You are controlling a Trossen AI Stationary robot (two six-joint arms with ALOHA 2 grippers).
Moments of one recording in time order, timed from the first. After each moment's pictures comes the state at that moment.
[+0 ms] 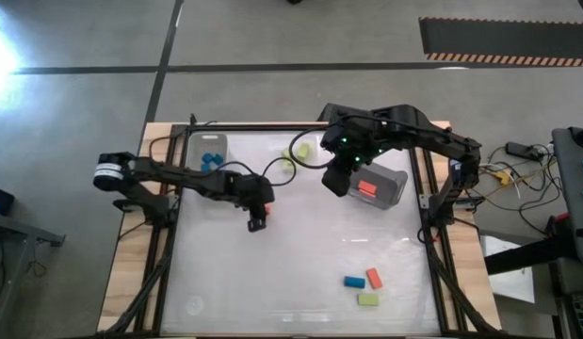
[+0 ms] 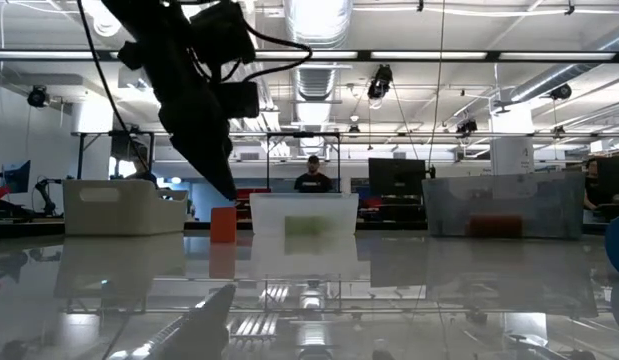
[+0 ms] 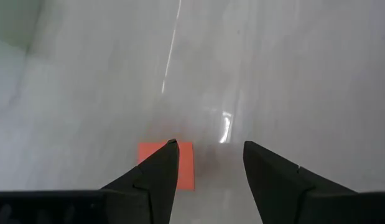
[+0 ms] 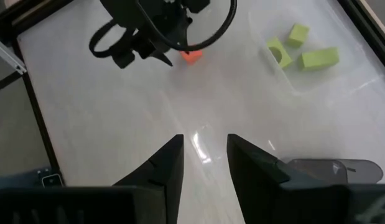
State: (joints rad) left arm 0.06 1.51 0.87 -0.39 -0.02 -0.13; right arm -0.08 1.78 2.26 -1.51 -0.05 0.41
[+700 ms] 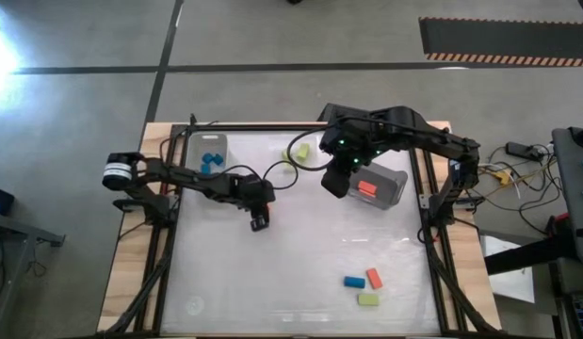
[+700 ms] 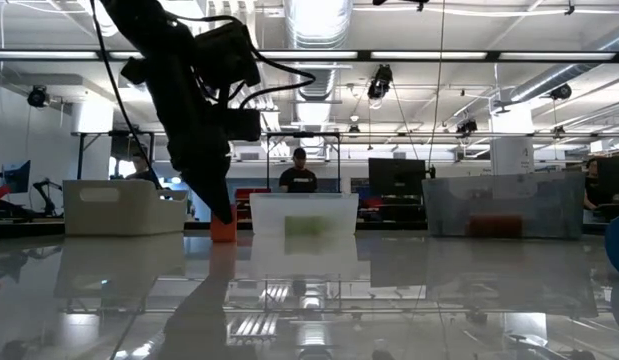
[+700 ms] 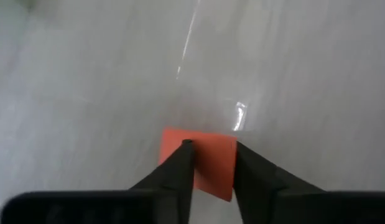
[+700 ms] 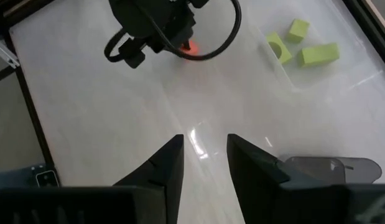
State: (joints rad) left arm 0.06 1.59 0.86 -0.37 -0.09 -0.20; right arm -0.08 1.78 2.24 -1.50 -0.05 0.40
